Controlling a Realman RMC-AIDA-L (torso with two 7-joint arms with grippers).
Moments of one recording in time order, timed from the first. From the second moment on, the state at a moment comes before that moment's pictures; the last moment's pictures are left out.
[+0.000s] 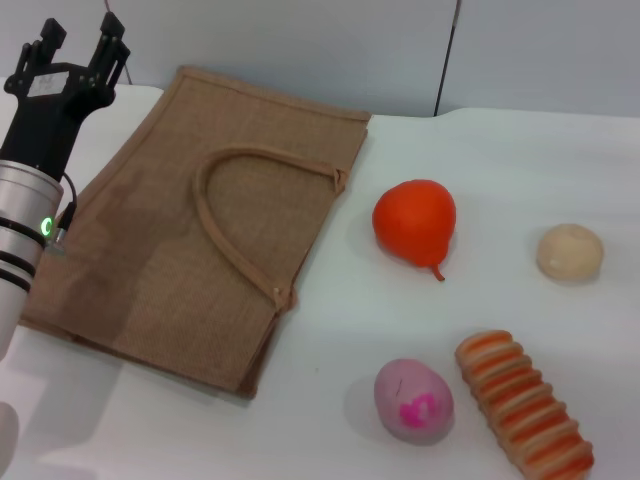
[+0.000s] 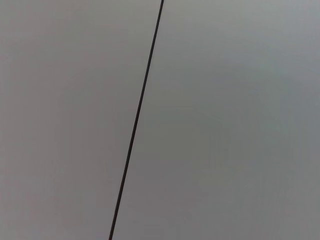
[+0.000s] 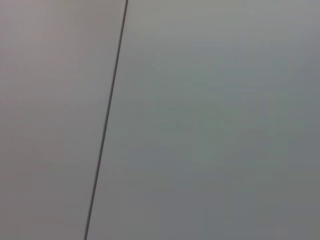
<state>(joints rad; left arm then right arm) -0.62 -2.04 0.19 -0.13 -2.05 -1.40 2.77 0.56 2.02 -0.09 -0.01 -1.33 -1.47 0.20</state>
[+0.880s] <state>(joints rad) -0.63 -2.03 0.20 -0.07 -1.93 -1.30 2.53 0.55 2.02 -0.09 -0.01 -1.34 -1.47 0.22</state>
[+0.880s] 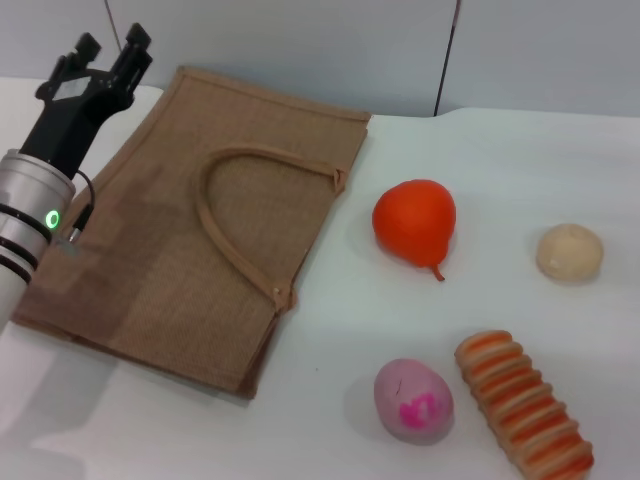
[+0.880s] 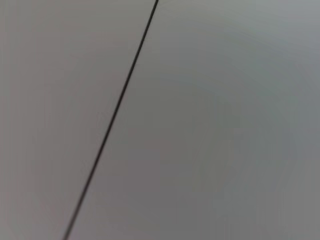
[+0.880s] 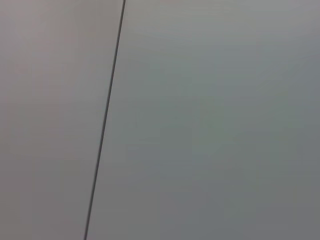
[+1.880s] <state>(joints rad) -0.77 -2.02 0.20 0.68 -0.75 -1.21 1.06 0.55 2.02 -0.10 -0.02 -1.34 -1.45 0.24</state>
